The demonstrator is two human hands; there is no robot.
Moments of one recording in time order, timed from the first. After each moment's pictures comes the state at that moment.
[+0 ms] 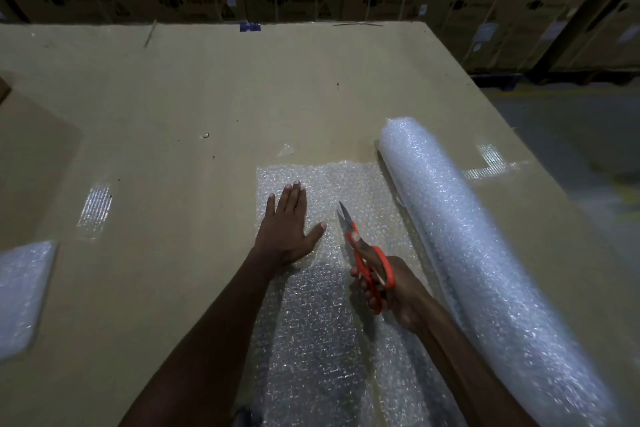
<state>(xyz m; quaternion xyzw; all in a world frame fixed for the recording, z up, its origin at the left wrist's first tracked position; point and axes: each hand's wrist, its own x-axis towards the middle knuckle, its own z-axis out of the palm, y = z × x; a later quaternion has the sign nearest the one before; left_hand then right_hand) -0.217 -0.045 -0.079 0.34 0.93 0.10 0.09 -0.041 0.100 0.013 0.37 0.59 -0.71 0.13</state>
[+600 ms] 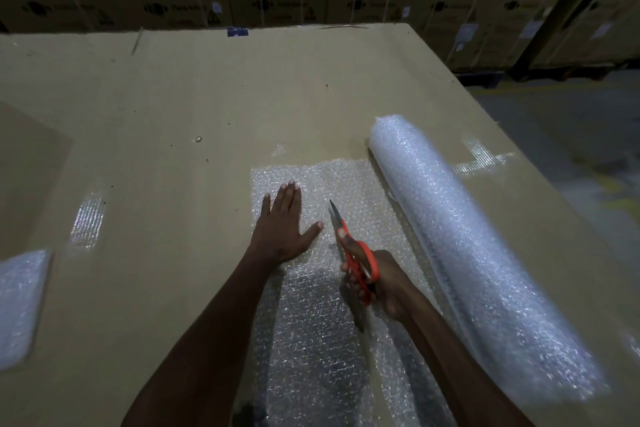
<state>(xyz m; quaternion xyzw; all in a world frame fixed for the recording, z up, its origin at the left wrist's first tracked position) -0.221 -0.049 -0.085 0.36 0.93 0.11 0.05 -0.044 0.084 0.009 0.36 0.59 -0.71 0.10</state>
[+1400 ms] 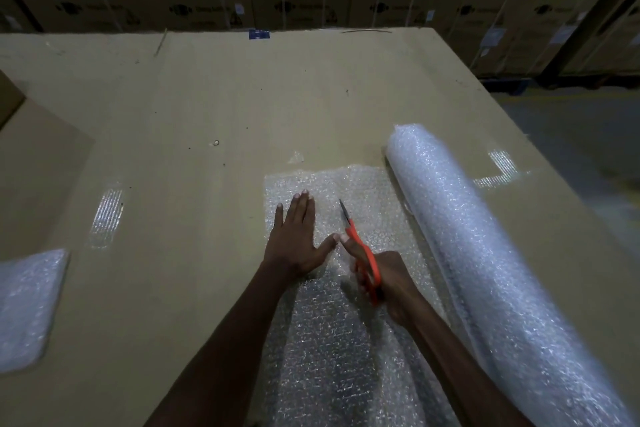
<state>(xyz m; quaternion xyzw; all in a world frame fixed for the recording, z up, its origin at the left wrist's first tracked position) -0.218 -0.047 -0.088 0.33 0.93 0.11 0.06 -0.076 0.085 0.000 0.37 0.61 -0.70 0.06</state>
